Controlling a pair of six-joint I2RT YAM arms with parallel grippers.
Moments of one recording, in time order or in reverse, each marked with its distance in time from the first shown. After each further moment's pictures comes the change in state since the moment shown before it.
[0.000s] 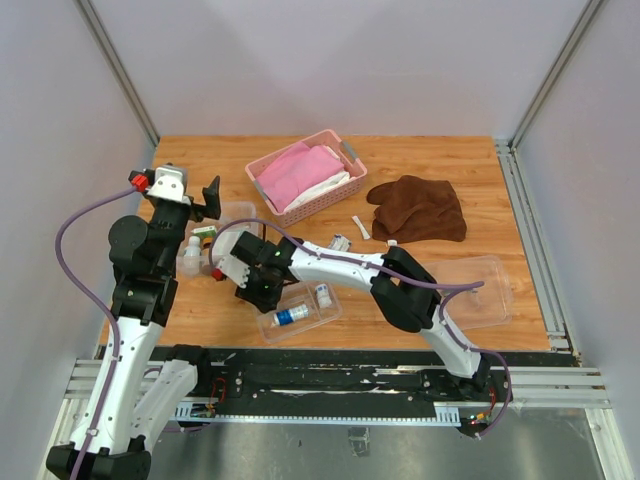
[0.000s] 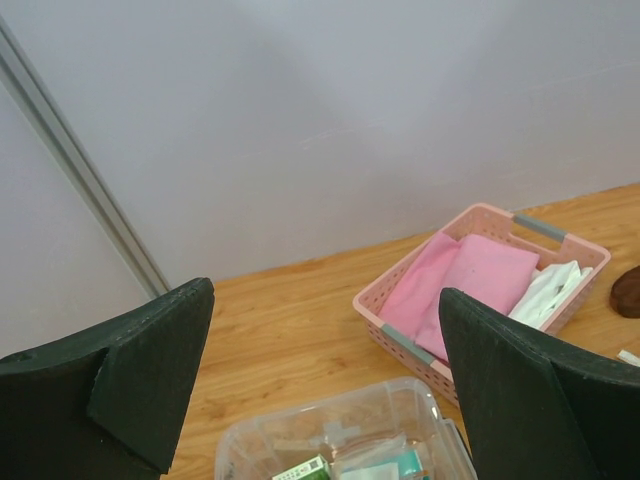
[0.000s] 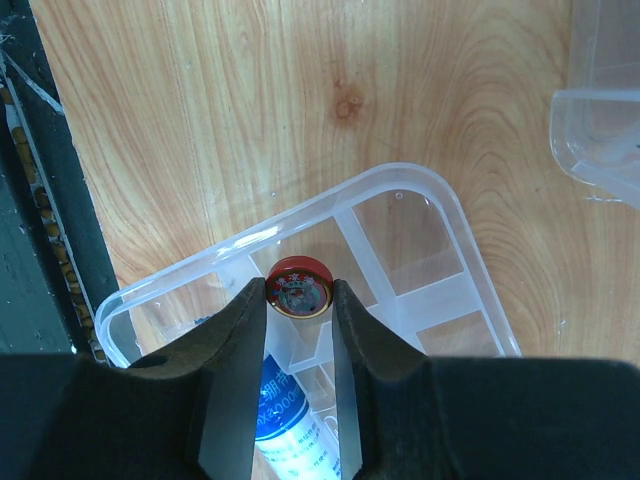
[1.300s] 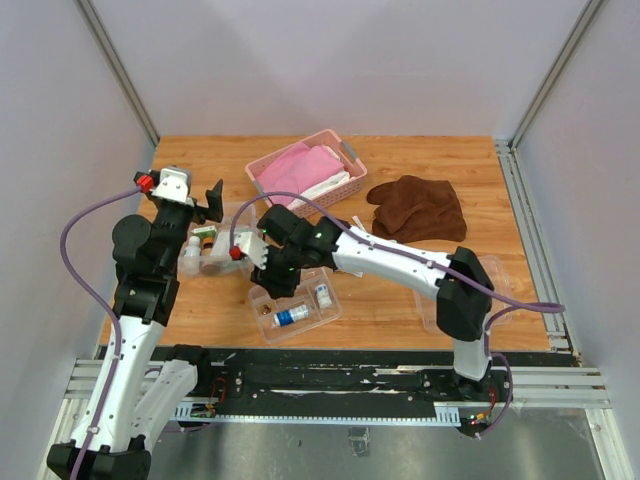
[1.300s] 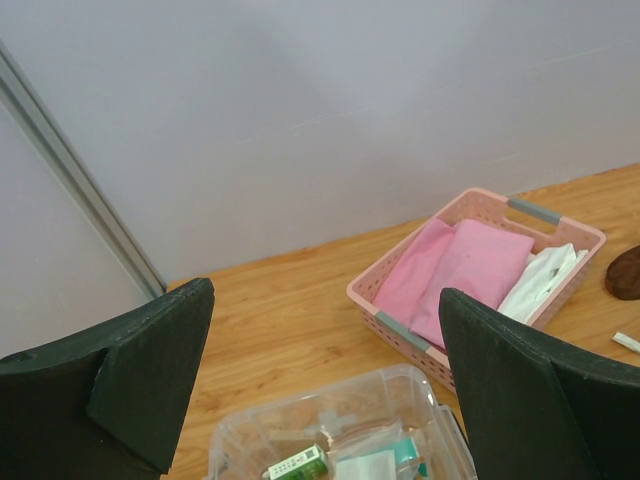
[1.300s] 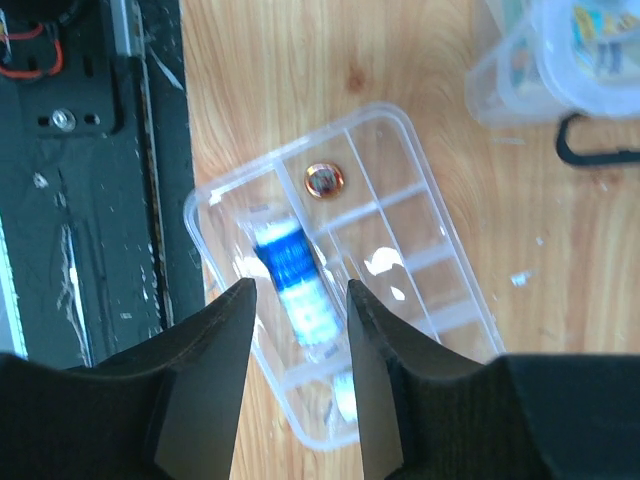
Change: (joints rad) left arm 0.000 0.000 -0.019 -0.011 0.020 0.005; right arm -0.031 -0.308 -0.134 -0.011 -0.070 -0.058
